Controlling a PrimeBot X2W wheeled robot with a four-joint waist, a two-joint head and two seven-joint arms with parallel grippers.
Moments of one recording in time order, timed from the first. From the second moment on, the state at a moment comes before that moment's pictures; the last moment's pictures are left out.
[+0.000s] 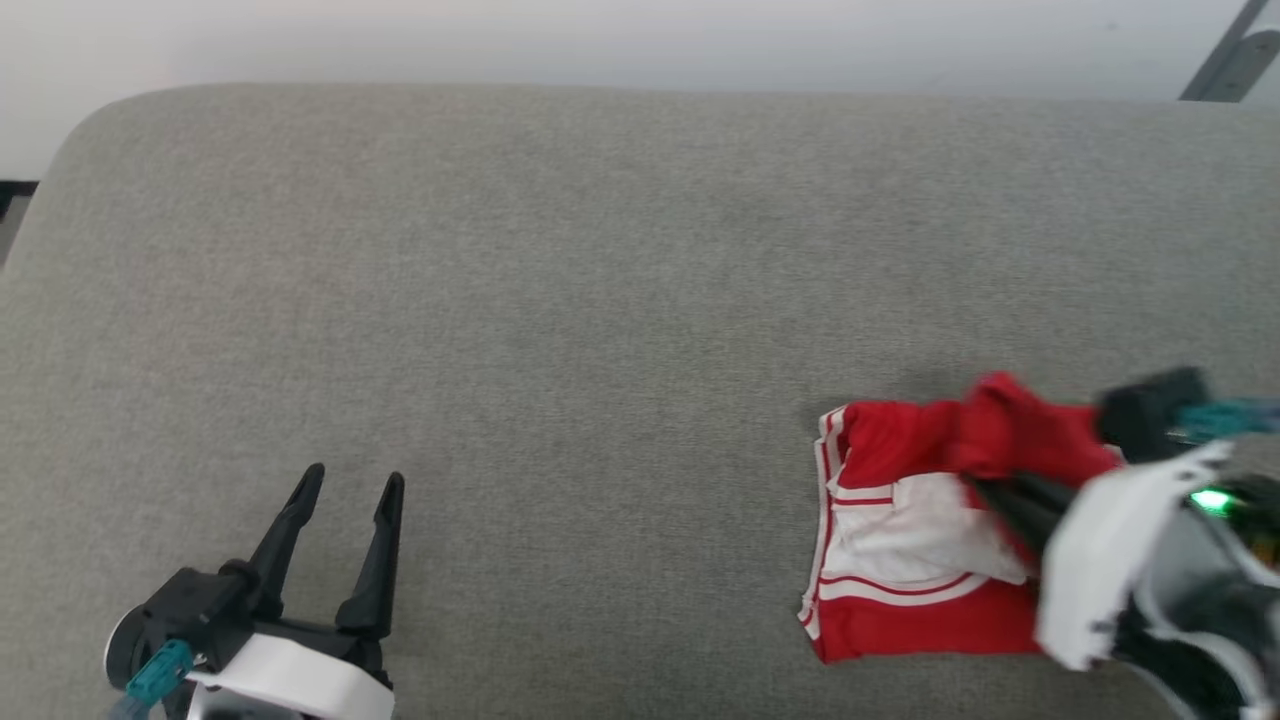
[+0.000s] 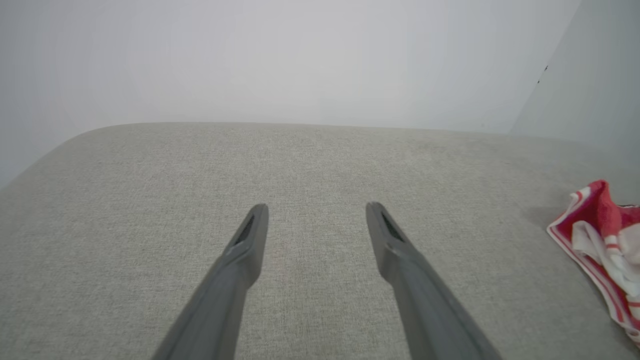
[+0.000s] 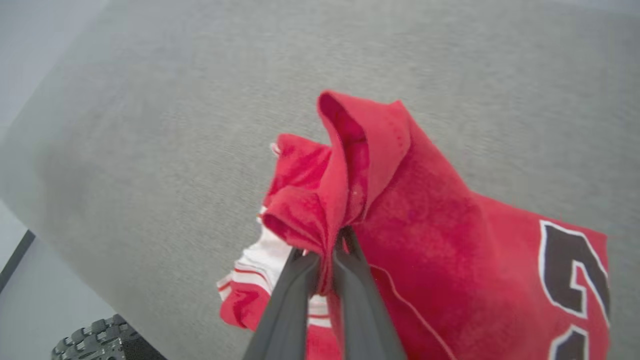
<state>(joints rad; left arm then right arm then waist) -0.01 0.28 -0.15 0.11 -0.37 -0.13 -0.26 -0.11 -0.36 0.11 -0.26 0.59 0.13 0.79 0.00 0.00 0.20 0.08</state>
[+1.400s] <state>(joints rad) -0.01 0.27 -0.19 0.17 -0.40 -0.13 -0.26 -0.23 -0.38 0.02 0.22 0.51 0.13 0.33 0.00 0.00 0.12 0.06</state>
